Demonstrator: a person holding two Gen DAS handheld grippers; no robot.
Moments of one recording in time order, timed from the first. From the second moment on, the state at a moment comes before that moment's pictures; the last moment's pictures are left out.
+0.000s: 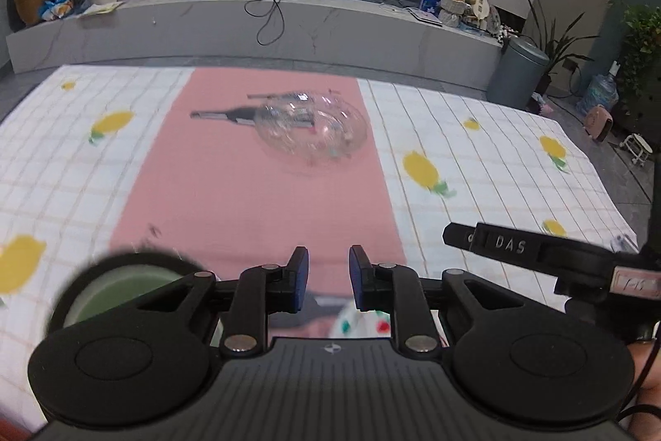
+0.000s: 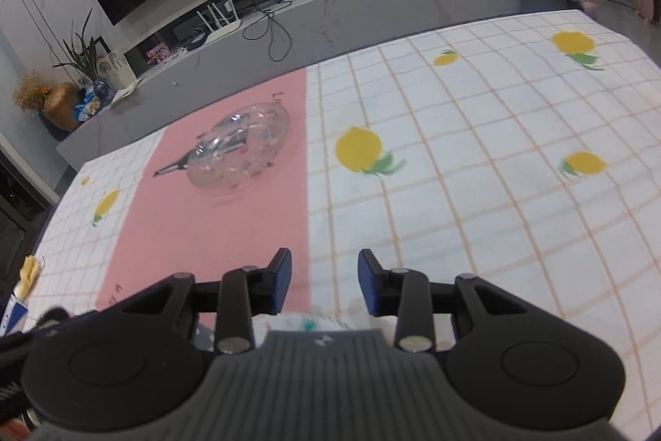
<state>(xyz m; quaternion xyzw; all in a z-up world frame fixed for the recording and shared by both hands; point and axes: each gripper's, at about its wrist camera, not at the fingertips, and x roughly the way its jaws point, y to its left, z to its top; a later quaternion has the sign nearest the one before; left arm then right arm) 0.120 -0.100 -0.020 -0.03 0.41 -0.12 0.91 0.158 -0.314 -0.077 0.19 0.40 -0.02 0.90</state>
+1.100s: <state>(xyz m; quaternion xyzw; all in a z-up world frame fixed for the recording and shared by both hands) 0.373 -0.074 -0.082 0.05 0.51 -0.14 0.85 0.333 -0.326 -0.131 0.30 0.43 0.00 0.85</state>
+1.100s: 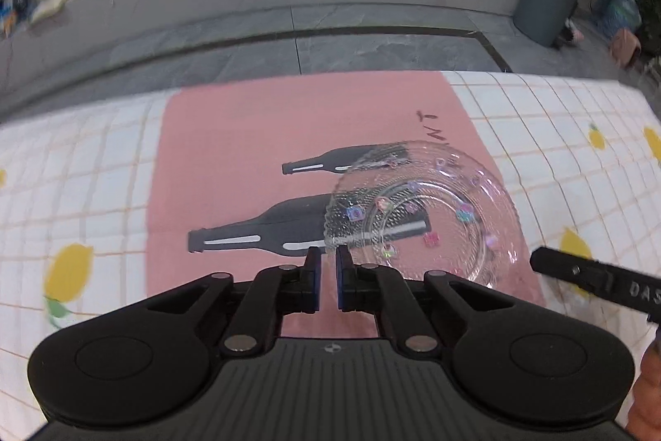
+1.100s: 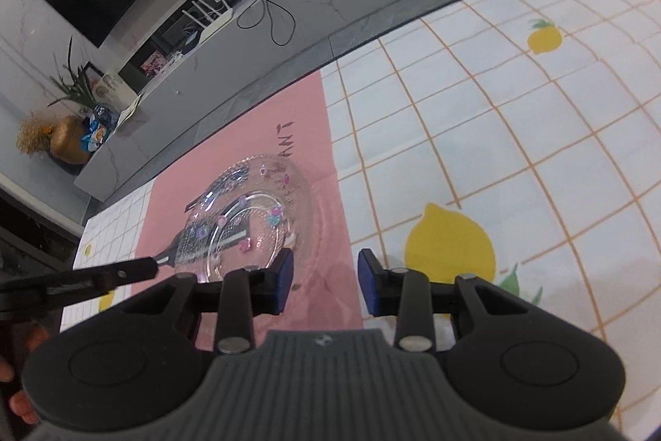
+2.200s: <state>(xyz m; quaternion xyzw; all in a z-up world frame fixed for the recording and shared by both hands) 0.382 -0.061 -0.093 -0.04 0.53 -0.15 0.83 0.339 -0.330 -0.148 0.40 0.43 0.03 0.81</state>
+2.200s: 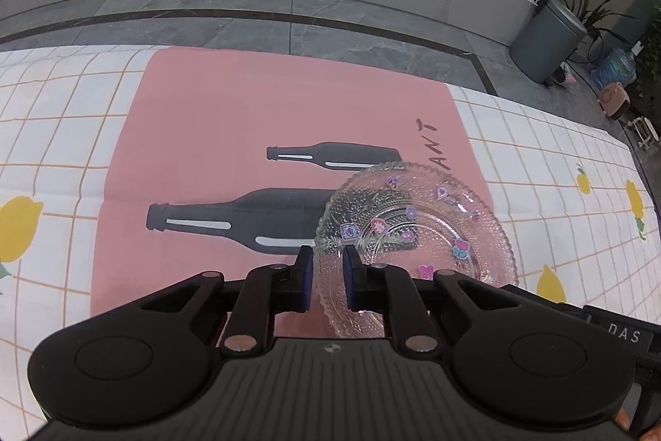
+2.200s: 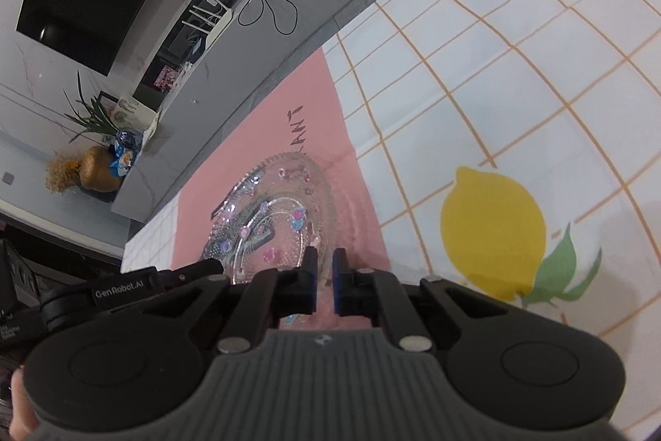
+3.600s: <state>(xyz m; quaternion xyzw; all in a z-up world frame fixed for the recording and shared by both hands) 0.078 -0.086 -0.030 -0.13 0.45 -0.16 0.87 0.063 -0.366 -0.074 0.35 0.38 0.05 0.85</state>
